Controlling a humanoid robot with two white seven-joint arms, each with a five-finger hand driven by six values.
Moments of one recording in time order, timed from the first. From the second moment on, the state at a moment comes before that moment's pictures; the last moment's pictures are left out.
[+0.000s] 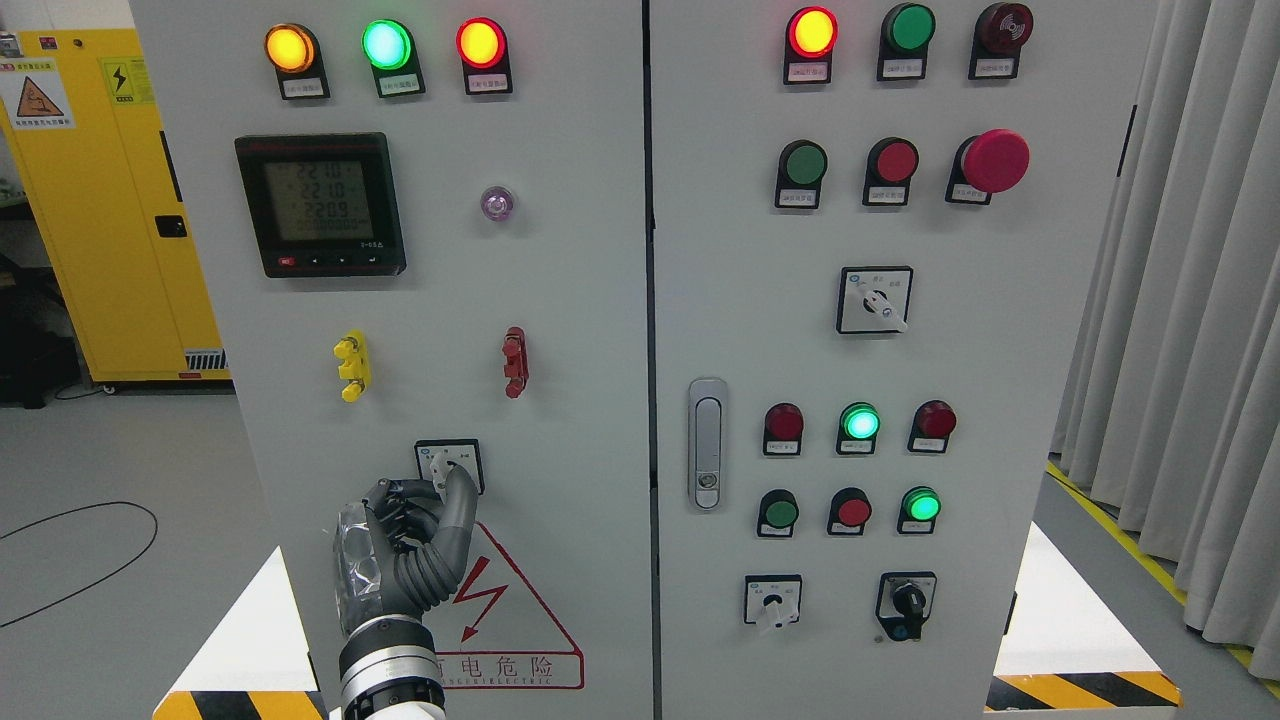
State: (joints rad) left arm -0.44 -0.15 -0.12 -1.88 -0.23 0.62 0.45; right arm 0.05 0.13 -0.10 -0.15 0.10 0.05 0.00
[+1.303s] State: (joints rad) left arm -0.44 -0.15 -0.12 -1.88 -0.21 0.60 0.45; right arm 0.05 0.13 -0.10 -0.15 0.10 0.05 0.00
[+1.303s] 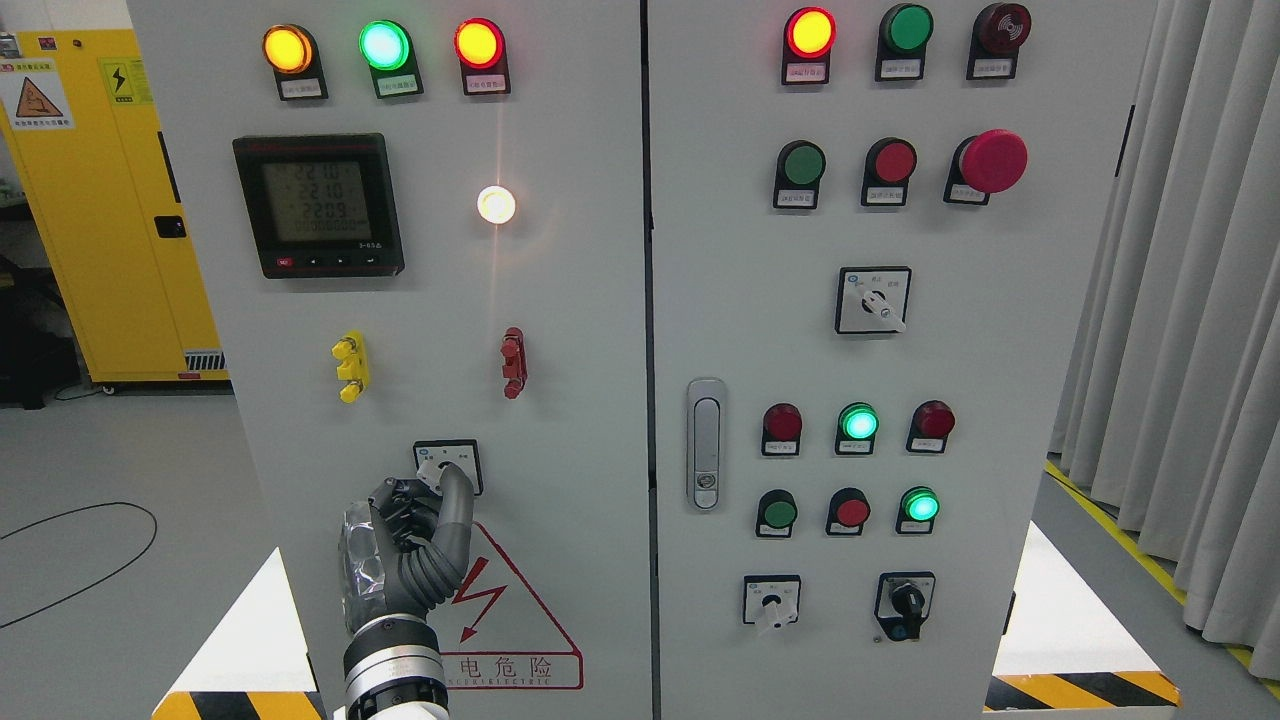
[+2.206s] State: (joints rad) left arm -0.43 -0.15 -0.12 -1.88 -0.21 0.61 0.45; right arm 0.05 0.13 -0.10 -0.15 0.10 0.05 0.00
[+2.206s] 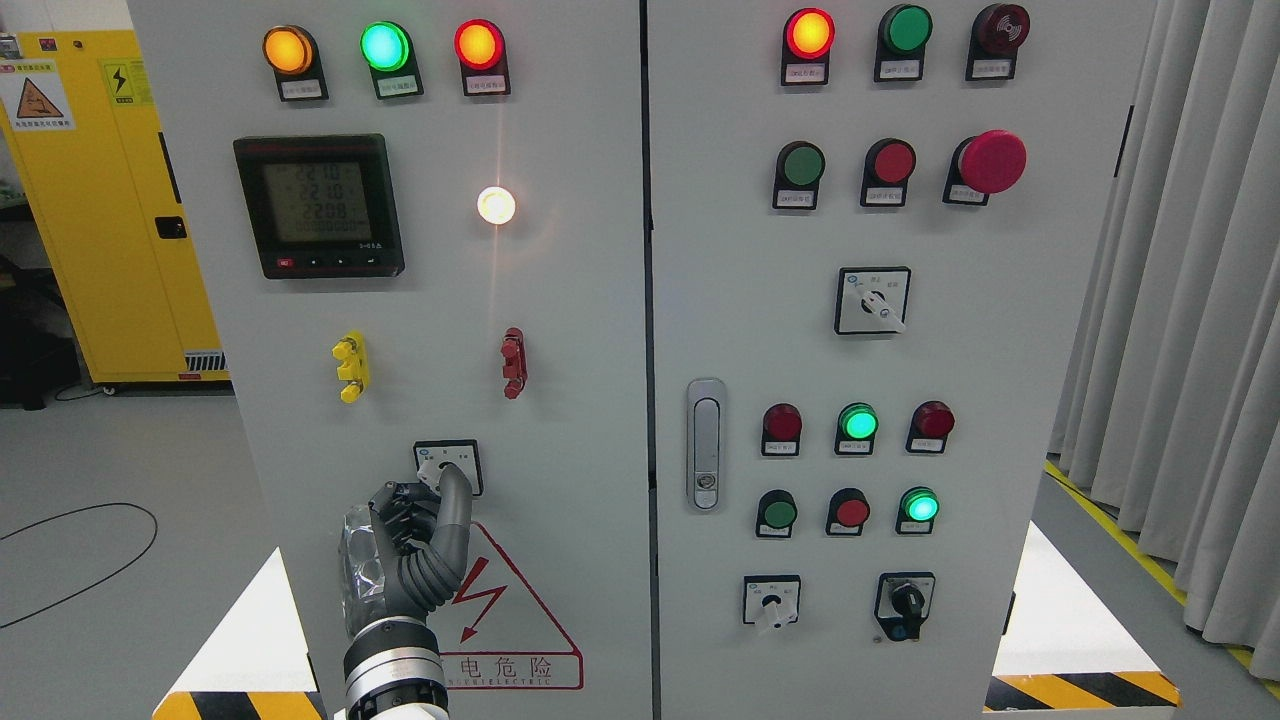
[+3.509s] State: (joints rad) left arm -0.40 -0.15 -0.13 -1.88 -0.20 0.54 0.47; right arm 0.05 0.13 -0.10 -0.15 0.10 0.05 0.00
